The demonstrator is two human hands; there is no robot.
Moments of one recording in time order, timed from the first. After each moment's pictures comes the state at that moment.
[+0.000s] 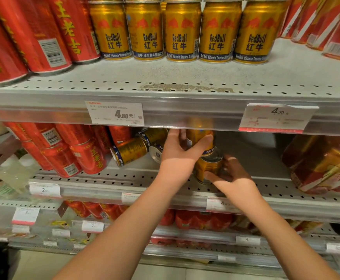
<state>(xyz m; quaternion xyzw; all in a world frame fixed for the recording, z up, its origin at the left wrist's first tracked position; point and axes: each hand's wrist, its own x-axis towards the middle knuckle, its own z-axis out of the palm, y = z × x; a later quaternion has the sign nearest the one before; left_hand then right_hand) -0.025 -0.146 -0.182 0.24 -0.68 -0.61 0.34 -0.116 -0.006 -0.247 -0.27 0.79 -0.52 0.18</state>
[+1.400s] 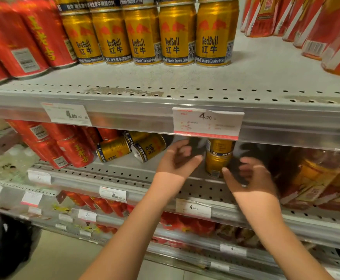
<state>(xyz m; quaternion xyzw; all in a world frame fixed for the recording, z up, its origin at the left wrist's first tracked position) -0.057 -0.087 -0.207 0.29 -0.69 -0.59 0.30 -0.177 0.068 -0.237 -0.26 0.84 -0.48 0.04</state>
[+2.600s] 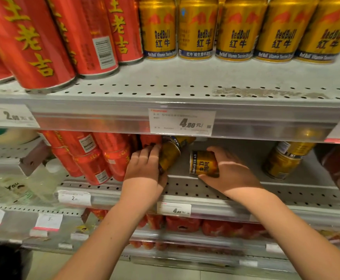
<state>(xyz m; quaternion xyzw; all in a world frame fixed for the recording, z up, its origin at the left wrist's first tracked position) 0.089 -0.277 -0.221 0.33 -0.93 -0.08 0.14 -0.091 -0.112 -0.232 -0.44 0.87 -0.21 0.04</state>
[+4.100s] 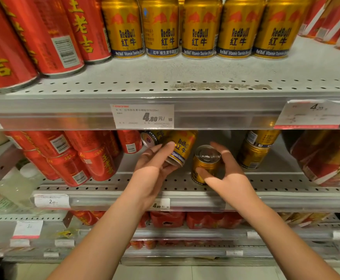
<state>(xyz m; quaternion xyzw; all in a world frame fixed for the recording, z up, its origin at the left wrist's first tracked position) 0.051 -0.214 -0.196 0.25 -0.45 -0.82 0.23 -0.070 -0.047 -0.225 -0.31 0.81 -0.48 0.13</state>
